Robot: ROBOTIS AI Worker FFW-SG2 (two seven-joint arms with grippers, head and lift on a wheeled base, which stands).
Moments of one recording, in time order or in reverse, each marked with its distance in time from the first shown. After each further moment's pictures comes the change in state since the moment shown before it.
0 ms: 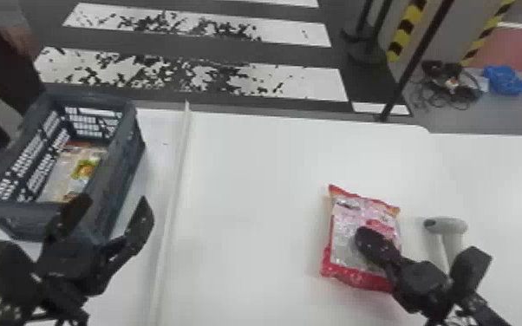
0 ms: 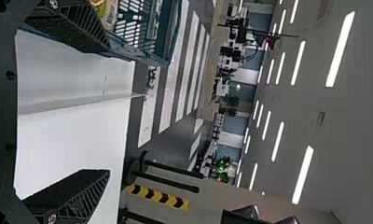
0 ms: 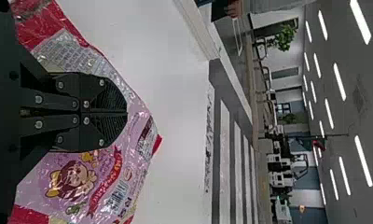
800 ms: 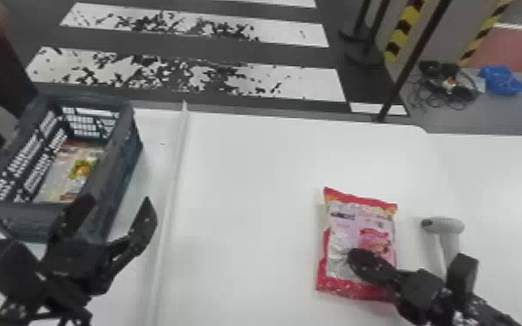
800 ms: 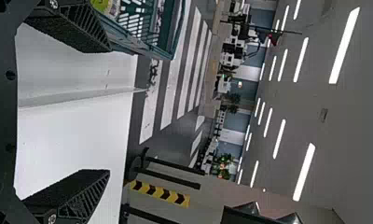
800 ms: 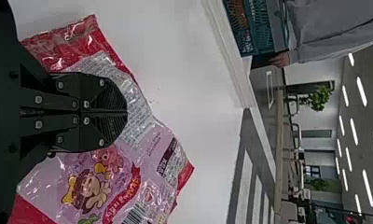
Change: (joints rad) left arm -0.014 0.002 -0.017 0.018 -0.001 -0.005 0.000; right arm -0.051 -0.079 0.001 0.147 0.119 -0.084 0.221
